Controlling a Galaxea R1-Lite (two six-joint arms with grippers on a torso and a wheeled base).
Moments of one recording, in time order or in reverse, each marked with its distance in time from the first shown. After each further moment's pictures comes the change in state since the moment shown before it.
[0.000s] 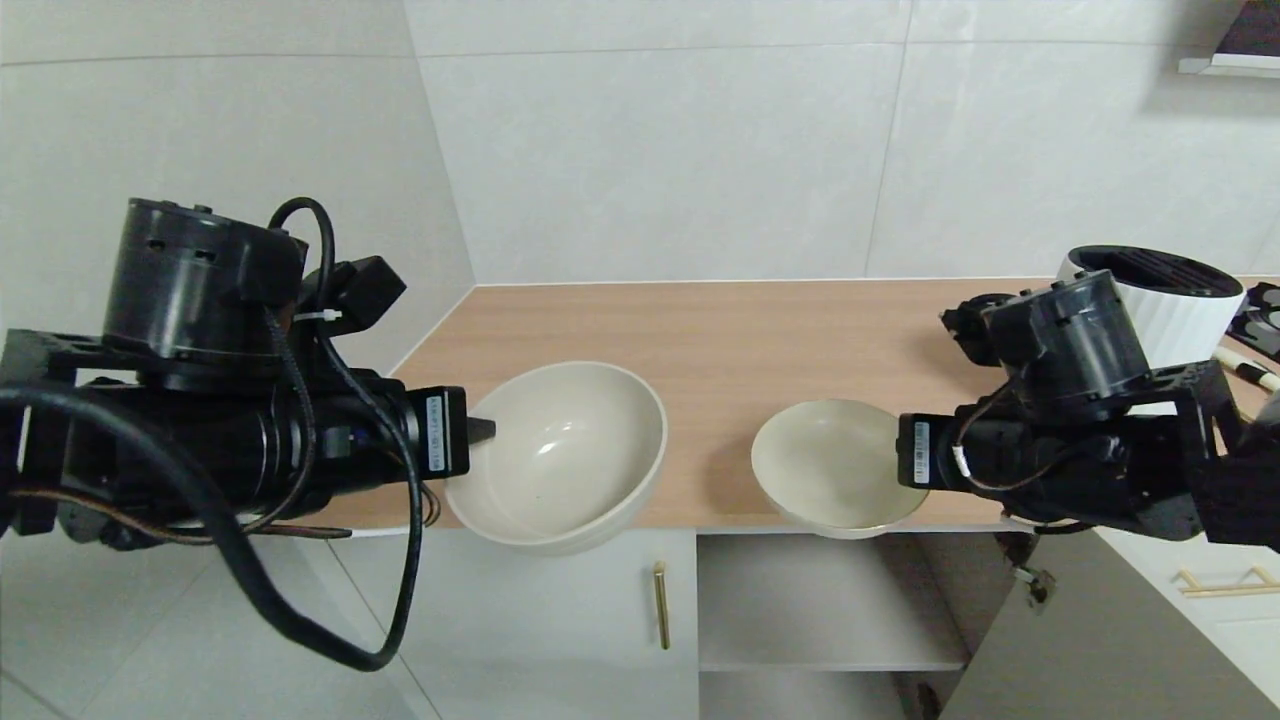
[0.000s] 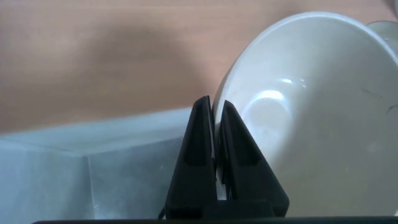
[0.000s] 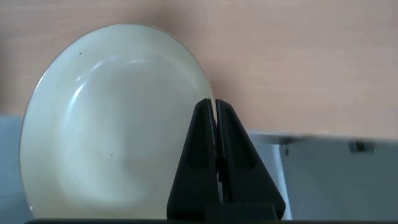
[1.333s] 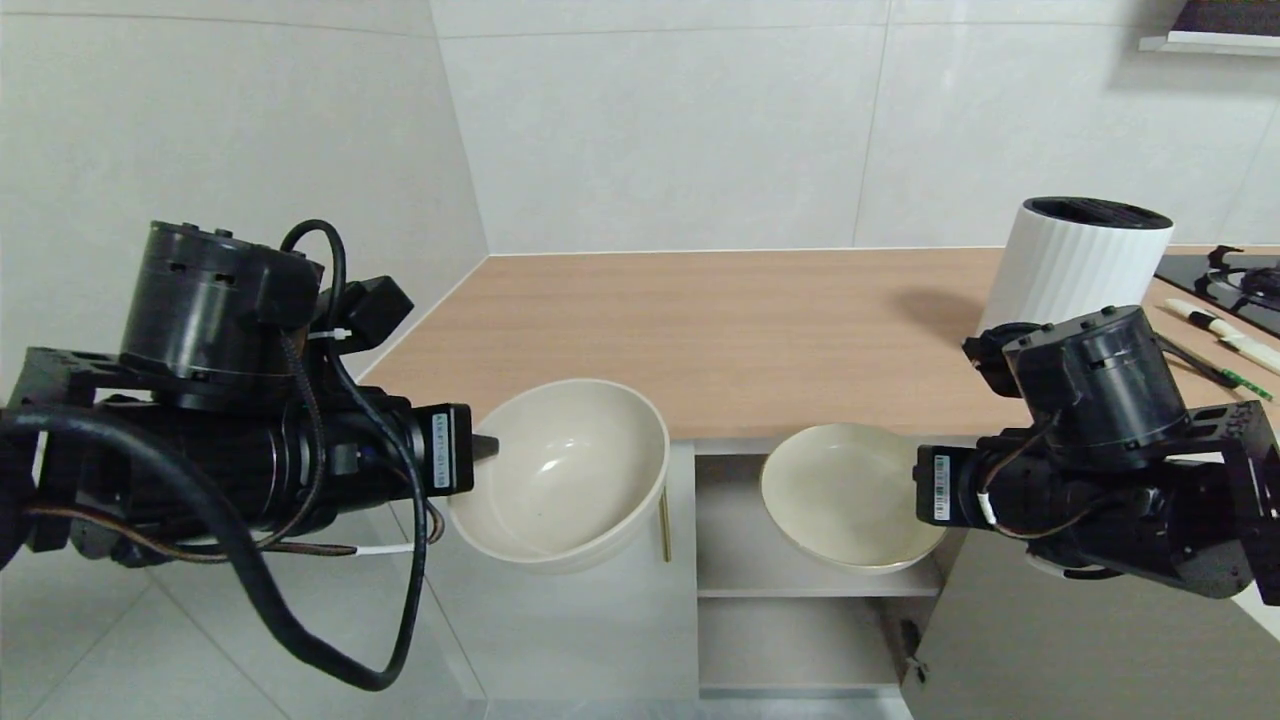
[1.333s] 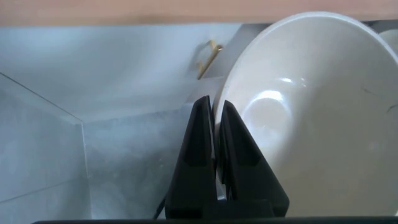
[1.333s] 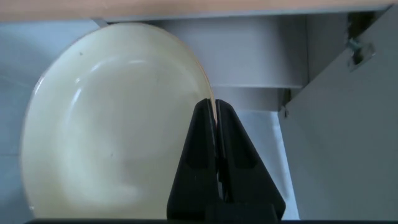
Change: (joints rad) left arm -0.008 0.010 0.022 -0.001 0.000 -0.017; right arm 0.035 -0.051 0.096 -0.021 -0.044 0.033
